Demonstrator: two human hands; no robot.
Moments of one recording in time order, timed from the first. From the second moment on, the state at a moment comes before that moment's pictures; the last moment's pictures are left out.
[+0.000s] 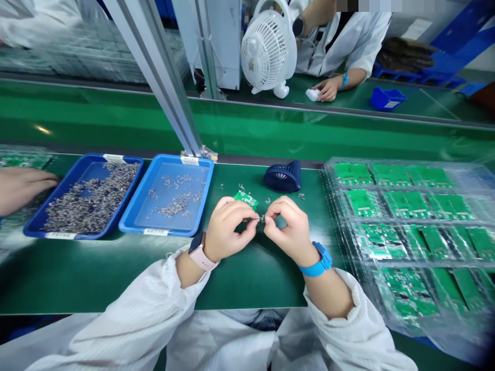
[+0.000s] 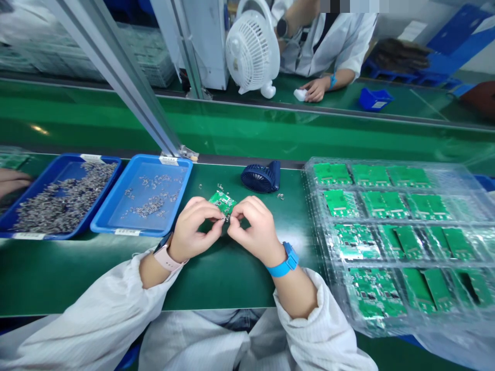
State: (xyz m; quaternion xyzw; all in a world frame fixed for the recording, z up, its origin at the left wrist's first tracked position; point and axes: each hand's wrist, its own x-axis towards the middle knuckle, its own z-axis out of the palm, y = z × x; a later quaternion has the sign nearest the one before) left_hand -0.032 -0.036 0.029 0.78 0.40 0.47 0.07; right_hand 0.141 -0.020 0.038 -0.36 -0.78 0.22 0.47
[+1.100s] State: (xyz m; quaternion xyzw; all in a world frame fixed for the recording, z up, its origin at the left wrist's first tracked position) left_hand -0.033 -0.029 0.026 0.66 0.31 0.42 0.53; right_hand 0.145 -0.018 0.039 -0.32 -0.81 0.15 0.47
